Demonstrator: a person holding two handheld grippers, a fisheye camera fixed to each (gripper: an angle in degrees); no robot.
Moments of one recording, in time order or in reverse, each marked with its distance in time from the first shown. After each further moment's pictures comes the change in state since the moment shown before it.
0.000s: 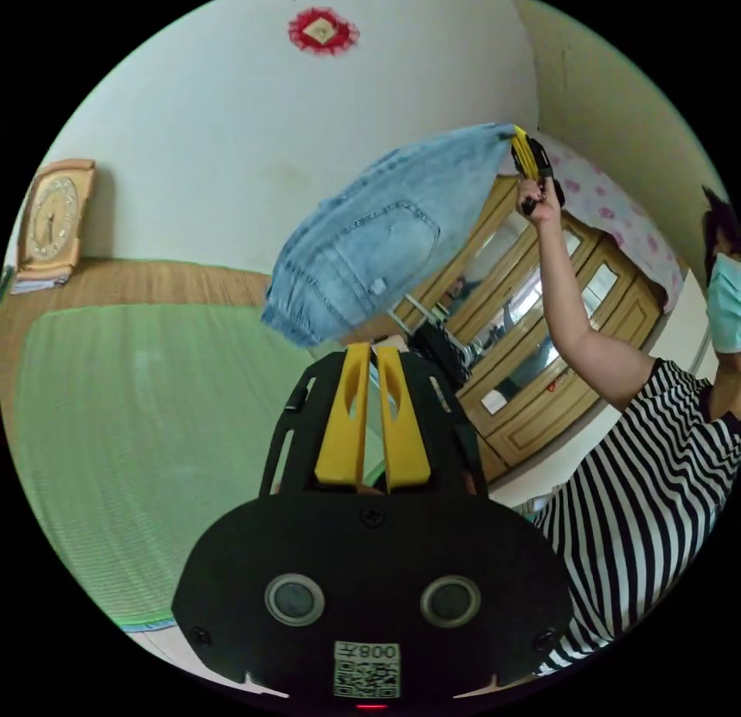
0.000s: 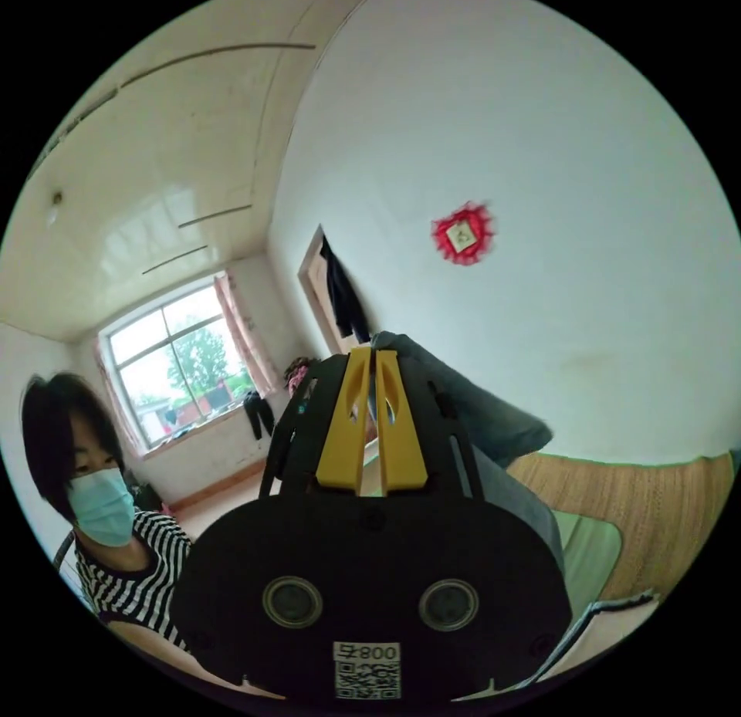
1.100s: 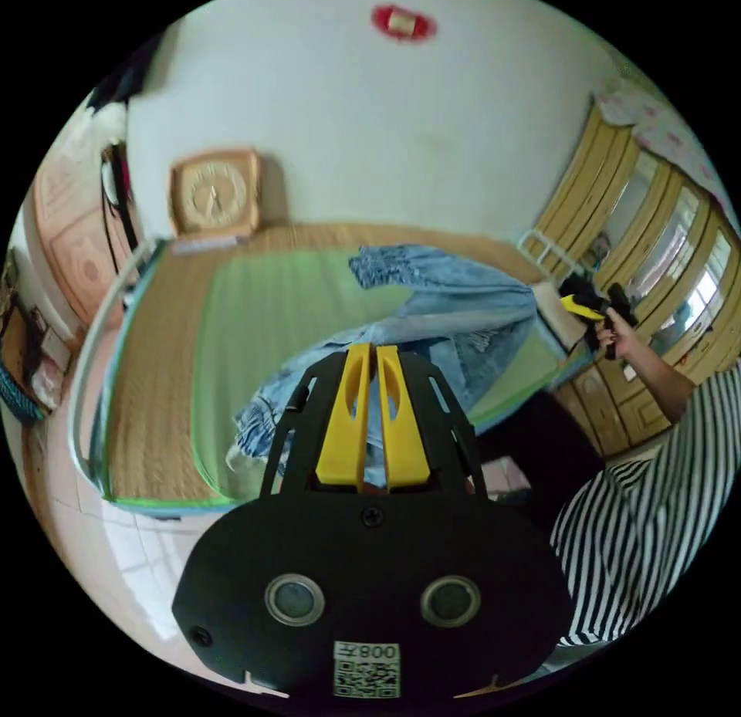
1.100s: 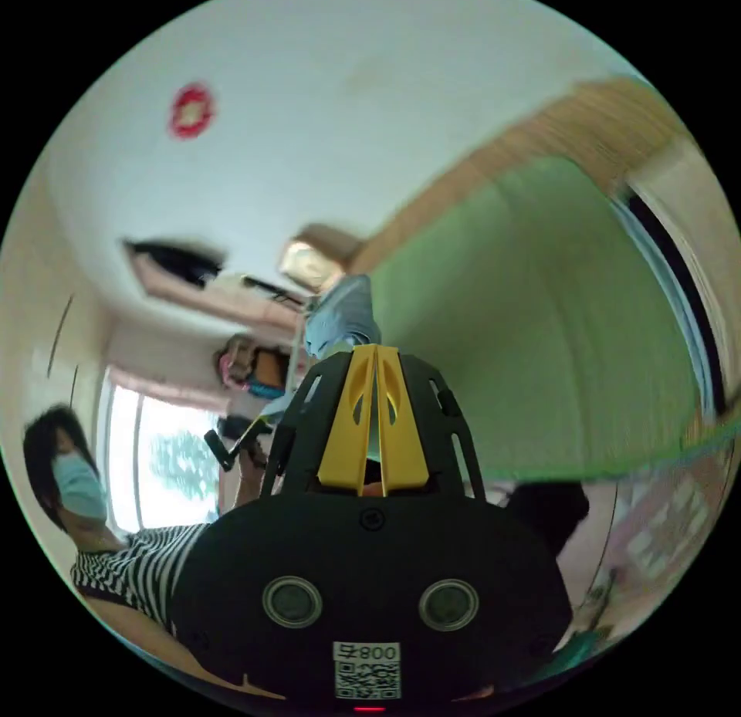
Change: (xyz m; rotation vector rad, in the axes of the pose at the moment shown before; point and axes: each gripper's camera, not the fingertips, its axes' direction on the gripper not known) left arm 0.112 -0.018 -0.237 -0.405 -0.535 -0.109; right arm 0.206 0.692 0.064 -0.265 0.309 0.962
